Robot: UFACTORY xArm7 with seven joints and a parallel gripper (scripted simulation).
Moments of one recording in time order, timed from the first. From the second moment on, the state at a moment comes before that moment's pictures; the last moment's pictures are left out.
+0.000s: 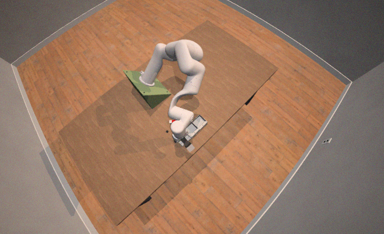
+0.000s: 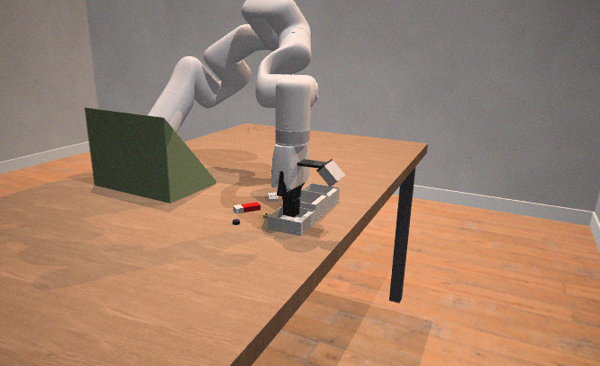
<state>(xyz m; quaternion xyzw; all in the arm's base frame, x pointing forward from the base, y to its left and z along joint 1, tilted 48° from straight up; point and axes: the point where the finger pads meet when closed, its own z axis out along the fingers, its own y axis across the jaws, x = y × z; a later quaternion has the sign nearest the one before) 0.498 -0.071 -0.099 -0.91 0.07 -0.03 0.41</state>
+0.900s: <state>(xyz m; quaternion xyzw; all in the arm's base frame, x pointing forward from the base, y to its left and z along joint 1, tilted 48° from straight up) 0.500 -0.059 -0.110 -0.91 0.07 -0.03 0.41</state>
